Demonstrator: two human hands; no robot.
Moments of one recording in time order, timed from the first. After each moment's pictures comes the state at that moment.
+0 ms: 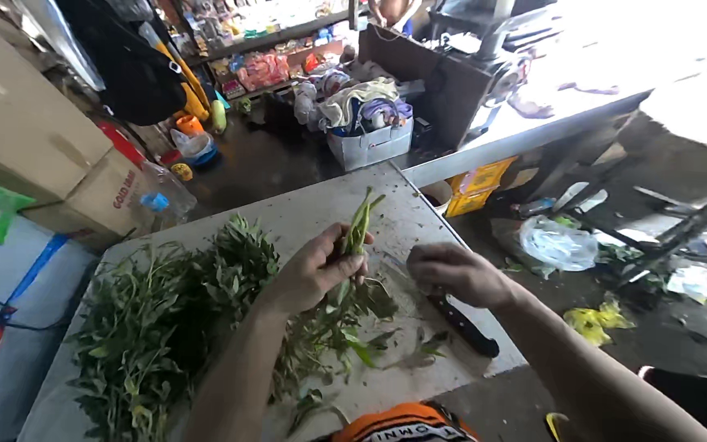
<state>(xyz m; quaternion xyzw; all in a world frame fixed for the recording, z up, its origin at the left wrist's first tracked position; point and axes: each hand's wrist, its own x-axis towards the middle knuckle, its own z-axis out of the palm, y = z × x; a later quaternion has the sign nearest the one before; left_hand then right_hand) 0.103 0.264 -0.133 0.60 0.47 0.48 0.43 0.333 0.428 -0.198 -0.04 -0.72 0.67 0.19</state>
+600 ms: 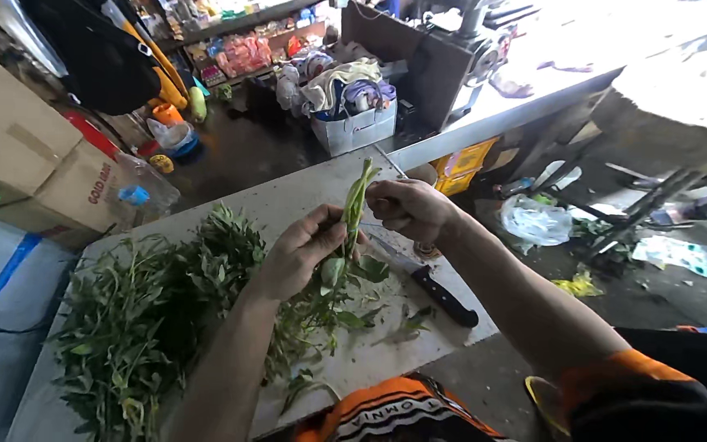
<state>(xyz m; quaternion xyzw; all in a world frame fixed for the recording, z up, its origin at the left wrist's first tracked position) 0.118 0.261 -0.132 0.57 0.46 0.52 0.44 0.281 0.447 -0.161 -0.15 -0.53 0.82 0.16</state>
